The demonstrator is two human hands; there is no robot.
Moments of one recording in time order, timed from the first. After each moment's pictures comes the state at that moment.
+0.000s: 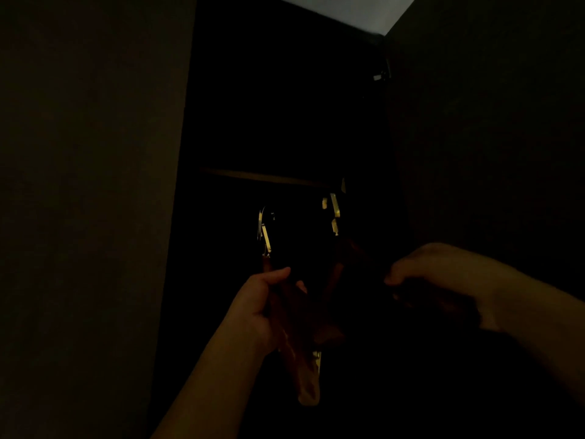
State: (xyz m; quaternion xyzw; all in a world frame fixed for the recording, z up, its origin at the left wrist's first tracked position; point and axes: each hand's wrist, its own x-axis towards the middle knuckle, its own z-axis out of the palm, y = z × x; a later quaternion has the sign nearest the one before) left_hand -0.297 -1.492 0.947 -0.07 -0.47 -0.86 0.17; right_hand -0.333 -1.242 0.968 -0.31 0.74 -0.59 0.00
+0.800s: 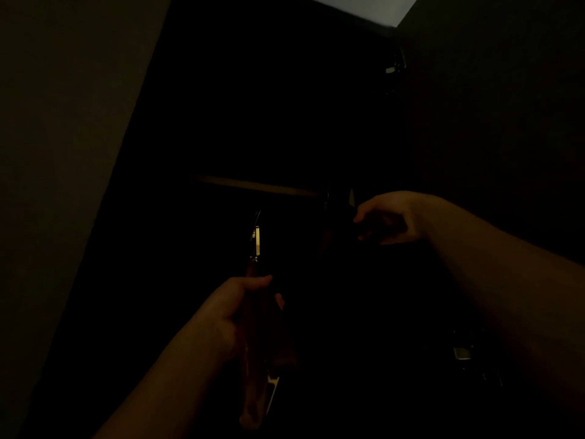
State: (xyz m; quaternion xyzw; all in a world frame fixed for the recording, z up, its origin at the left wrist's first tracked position) left_hand -0.390 -1.546 0.989 -0.07 -0.56 -0.79 0.23; right_hand -0.504 -1.299 1.129 -0.33 0.76 -0.56 -0.04
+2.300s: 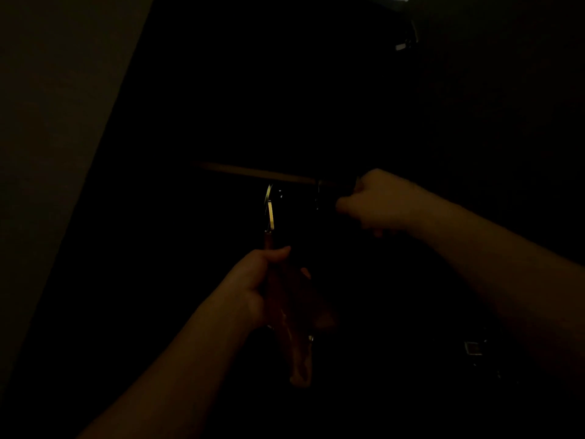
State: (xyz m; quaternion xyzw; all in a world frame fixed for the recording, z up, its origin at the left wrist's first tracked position) left_hand -0.411 -1.520 1.008 -0.07 -0.56 -0.79 0.22; right_hand -0.451 -1.324 1.091 -0.38 0.79 -0.33 -0.35
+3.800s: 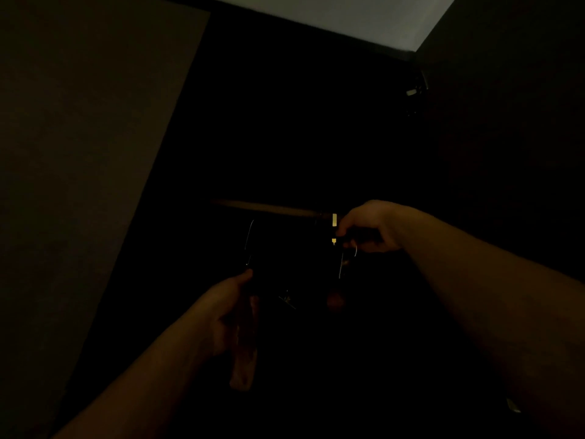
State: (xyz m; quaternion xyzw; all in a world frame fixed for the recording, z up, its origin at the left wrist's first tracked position) left_hand -0.363 -1.569 1.024 -0.02 -0.61 -0.71 0.35; right_hand -0.496 -1.379 1.156 -0.38 0.73 -0.55 -0.13
